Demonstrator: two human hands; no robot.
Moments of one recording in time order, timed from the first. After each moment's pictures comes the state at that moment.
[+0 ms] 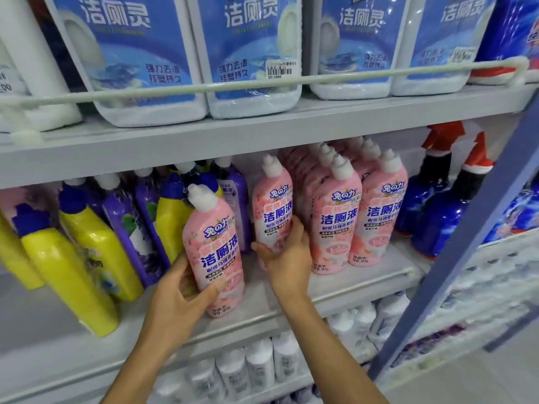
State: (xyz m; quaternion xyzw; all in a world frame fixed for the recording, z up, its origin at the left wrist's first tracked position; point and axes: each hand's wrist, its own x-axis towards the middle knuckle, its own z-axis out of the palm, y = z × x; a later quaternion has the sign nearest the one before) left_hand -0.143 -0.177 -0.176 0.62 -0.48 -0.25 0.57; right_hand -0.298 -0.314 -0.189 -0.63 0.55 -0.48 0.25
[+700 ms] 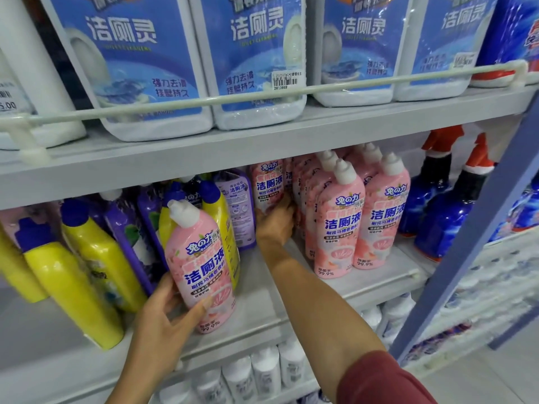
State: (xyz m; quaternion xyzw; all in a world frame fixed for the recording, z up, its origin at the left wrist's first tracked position) left_hand -0.123 -0.156 -0.182 0.60 -0.46 -0.28 0.59; right_hand -0.231 -0.411 -0.171 -0.57 0.63 -0.45 0.27
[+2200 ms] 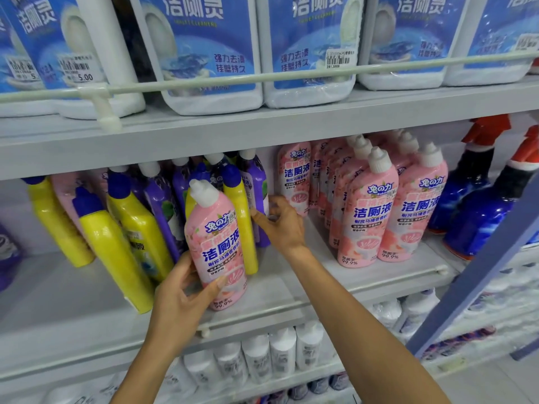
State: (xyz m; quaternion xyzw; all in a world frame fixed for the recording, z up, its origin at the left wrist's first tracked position) left_hand -0.112 -0.138 -0.183 0.60 -0.46 -0.24 0.60; right_hand -0.236 -0.351 -0.170 -0.69 0.45 -0.42 0.37
